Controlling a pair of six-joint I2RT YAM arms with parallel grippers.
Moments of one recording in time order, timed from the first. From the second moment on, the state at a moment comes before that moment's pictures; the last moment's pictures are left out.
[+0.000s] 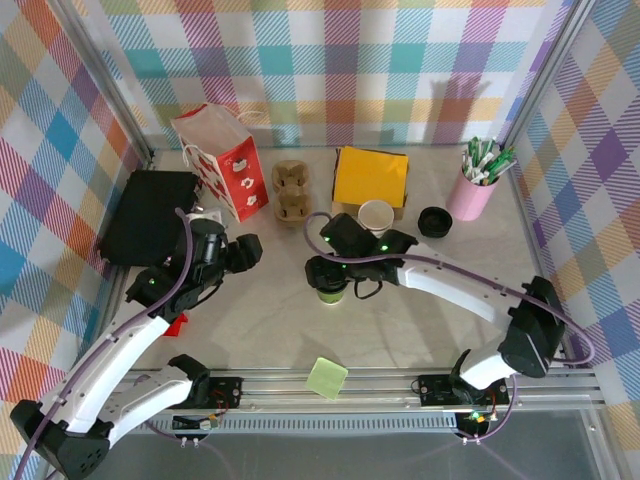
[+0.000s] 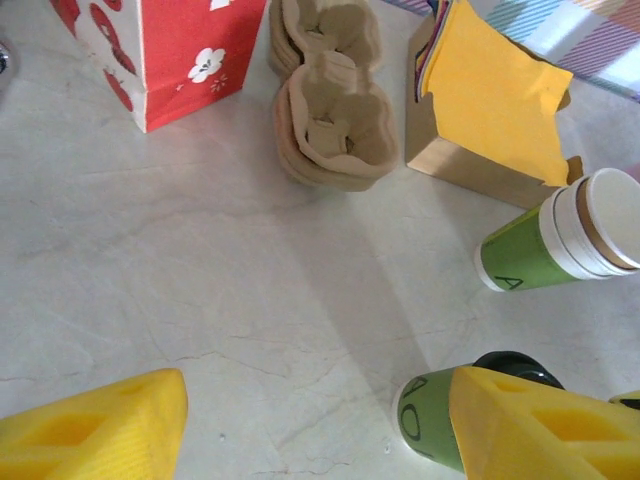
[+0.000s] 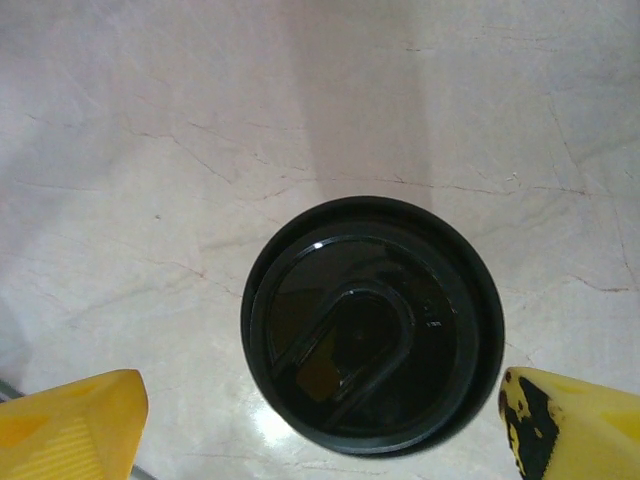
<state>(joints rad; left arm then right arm) -0.52 0.87 0.94 -0.74 -0.18 -0.63 0.95 1.51 1.26 -0.77 0.08 0.59</state>
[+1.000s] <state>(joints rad) -0.52 0.87 0.91 -0.75 -0.17 -0.63 0.99 1.66 1.33 -0.86 0.19 0.54</state>
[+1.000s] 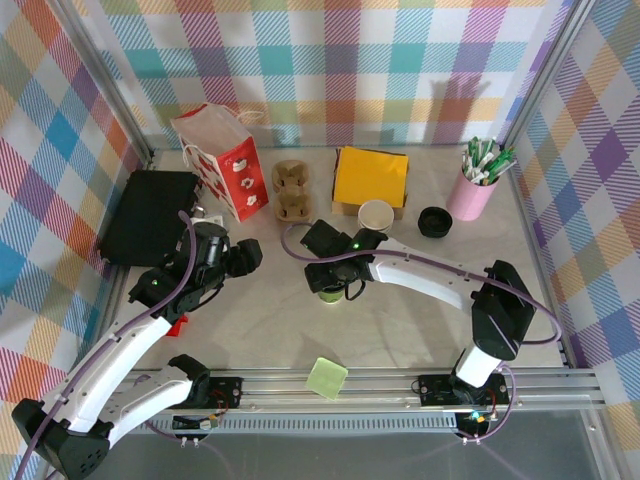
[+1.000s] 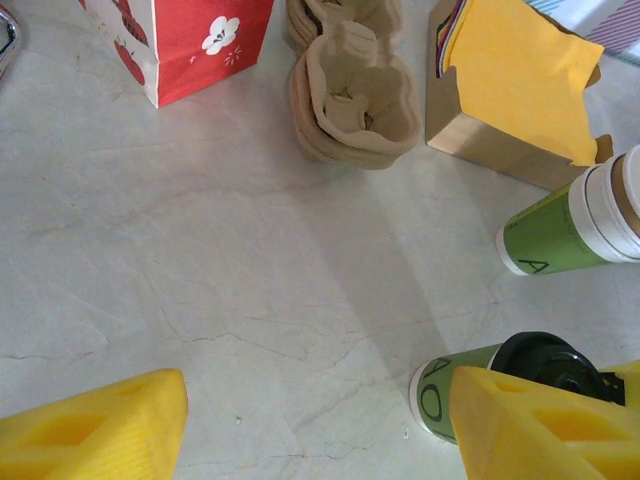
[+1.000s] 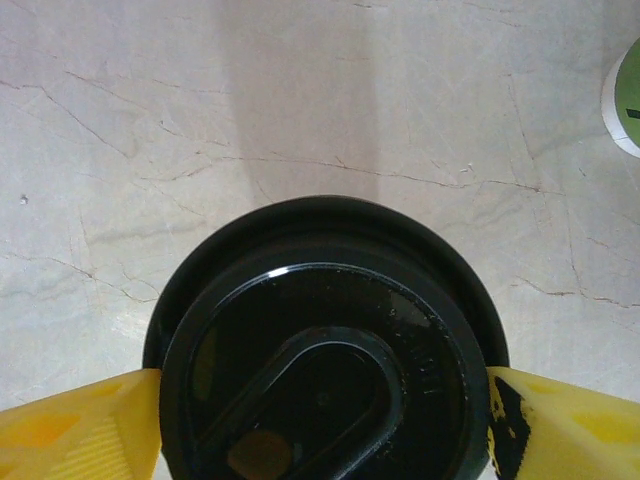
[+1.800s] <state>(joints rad) -0.52 0.88 0.90 -0.74 -0.17 -0.63 0.90 1.56 1.23 -0.89 0.27 0.49</state>
